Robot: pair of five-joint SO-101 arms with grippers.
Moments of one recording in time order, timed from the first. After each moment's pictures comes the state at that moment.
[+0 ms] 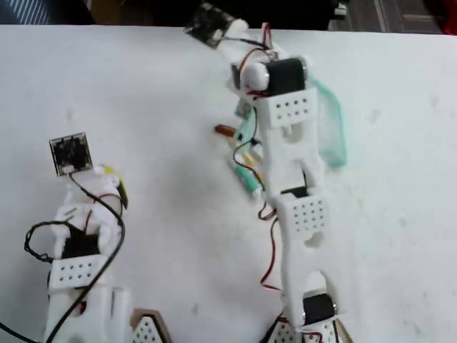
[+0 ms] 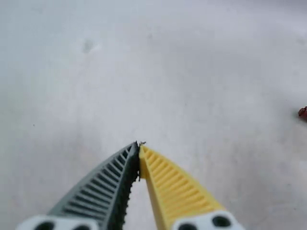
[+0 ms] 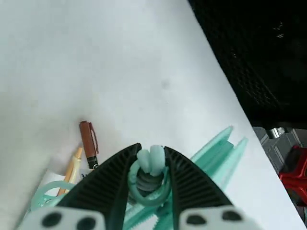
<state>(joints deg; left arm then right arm) -14.2 -58.2 82.3 21.7 8.2 -17.7 48.2 -92.7 97.3 46.0</state>
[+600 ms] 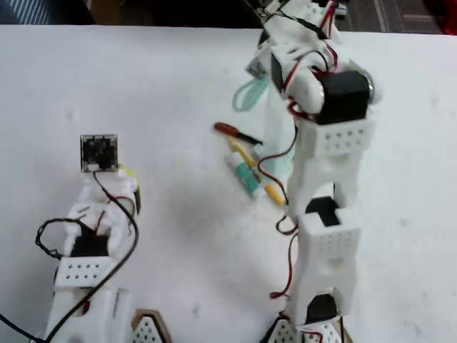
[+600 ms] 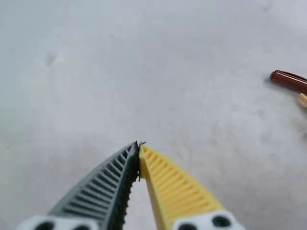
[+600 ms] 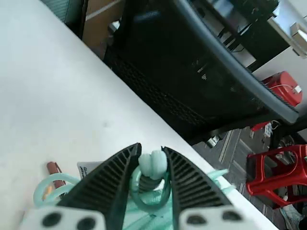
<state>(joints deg) -8.0 -58.2 83.0 21.7 1.4 -14.1 27.1 -92.7 97.5 36.3</state>
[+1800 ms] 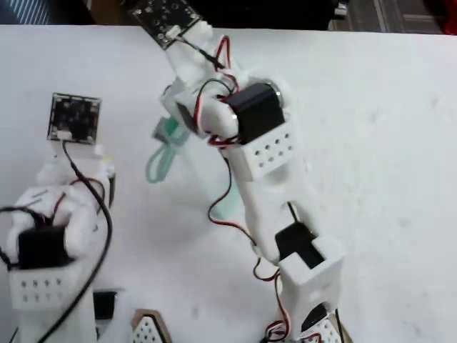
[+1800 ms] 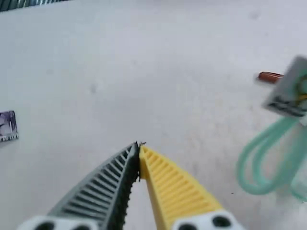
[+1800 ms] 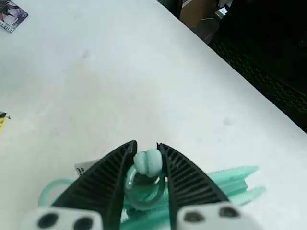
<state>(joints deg) -9.9 -59.6 40.3 68.8 -9.6 -35.8 17.7 -64.7 96.8 16.9</state>
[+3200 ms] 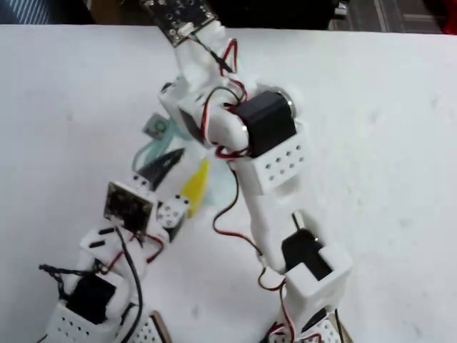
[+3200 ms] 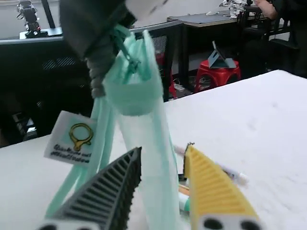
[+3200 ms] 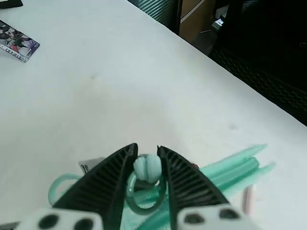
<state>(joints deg) 20.4 -94.1 77.7 33.5 -1.0 -37.0 13.1 -64.3 97.3 10.7</state>
